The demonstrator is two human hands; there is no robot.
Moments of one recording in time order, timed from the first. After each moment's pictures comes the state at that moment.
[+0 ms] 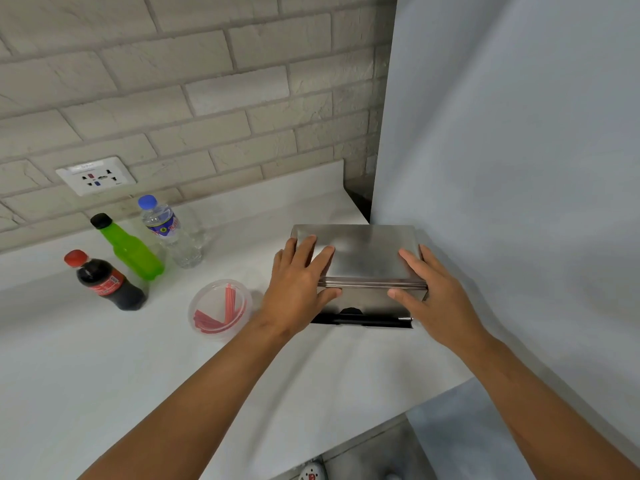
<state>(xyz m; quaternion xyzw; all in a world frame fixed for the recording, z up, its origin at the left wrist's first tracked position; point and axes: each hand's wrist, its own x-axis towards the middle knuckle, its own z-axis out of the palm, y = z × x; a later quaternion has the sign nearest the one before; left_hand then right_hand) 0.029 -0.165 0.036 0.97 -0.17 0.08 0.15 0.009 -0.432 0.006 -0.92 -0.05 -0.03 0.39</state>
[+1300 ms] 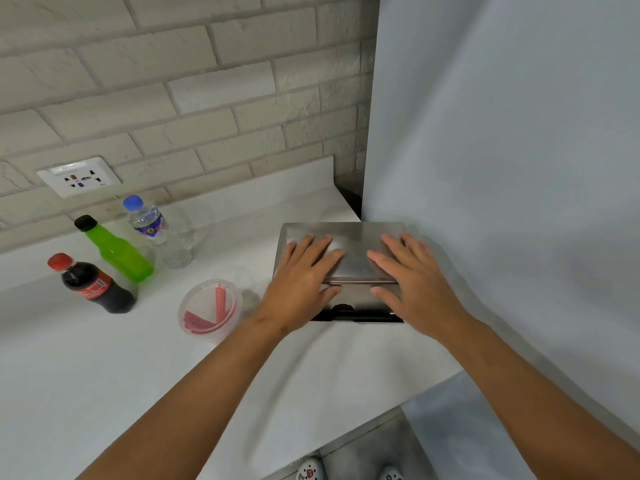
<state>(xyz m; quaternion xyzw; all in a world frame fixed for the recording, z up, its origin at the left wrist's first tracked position) 0.032 -0.179 0.037 0.95 -0.26 0.11 0.15 0.015 -0.421 0.027 -0.96 -0.19 -0.10 0.18</state>
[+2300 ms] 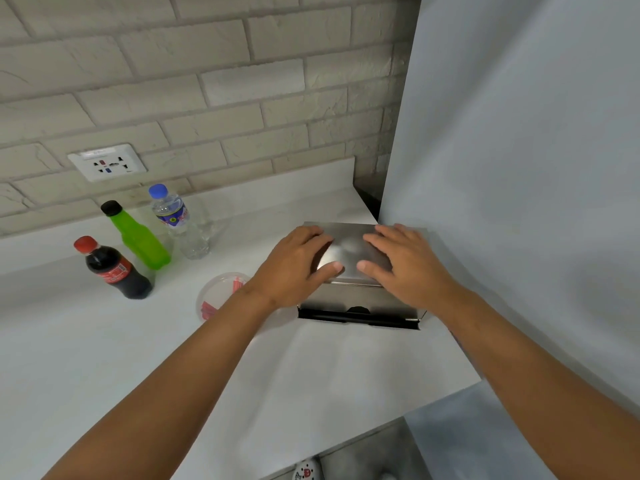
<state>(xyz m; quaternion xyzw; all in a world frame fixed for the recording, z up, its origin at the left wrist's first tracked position) 0.056 -0.133 0.052 0.95 -0.22 0.03 0.21 0.064 -0.382 0.048 -0.97 -0.19 -0.04 0.17</state>
